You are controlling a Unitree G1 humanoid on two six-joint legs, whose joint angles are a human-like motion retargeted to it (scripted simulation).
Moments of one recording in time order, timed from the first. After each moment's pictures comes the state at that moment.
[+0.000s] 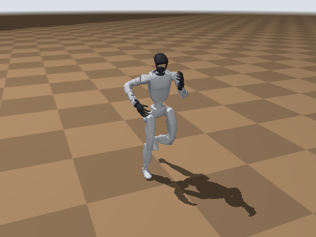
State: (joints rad) left arm -0.61 0.41 -0.23 -0.52 -0.55 -0.32 0.26; right arm 0.55 -0.84 0.03 -0.38 0.35 -0.18 0.11; waist -0.26 0.01 0.13; left_leg -0.21 0.00 0.15 1.28 -0.43 0.08; right_leg -0.19 -0.18 -0.21 0.24 -0.35 0.10
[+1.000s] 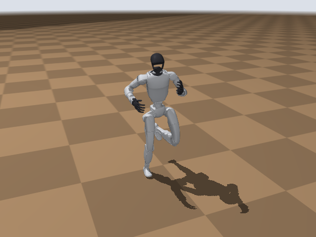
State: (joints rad) left arm -0.31 0.51 -0.17 -0.51 -0.58 -0.27 0.28; right arm 0.33 -0.75 -0.03 -0.42 0.51 -0.22 -0.05; waist -0.30 0.04 0.15; left_leg -0.39 0.07 0.11 1.94 -0.60 0.14; right_leg -0.27 -0.17 -0.18 0.44 -0.52 0.03
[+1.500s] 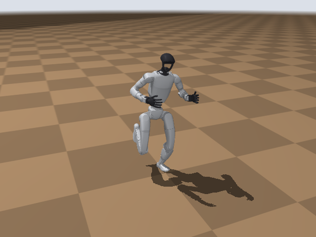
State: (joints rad) left arm -0.05 0.62 -0.07 -0.31 -0.51 -0.26 0.33; right arm 0.22 -0.54 0.19 -0.44 0.46 -0.24 -0.07; waist 0.07 -0.08 0.13; left_leg -0.37 0.13 0.22 0.73 -0.71 0.22; right_leg -0.39 -0.09 -0.04 2.11 -0.55 0.08
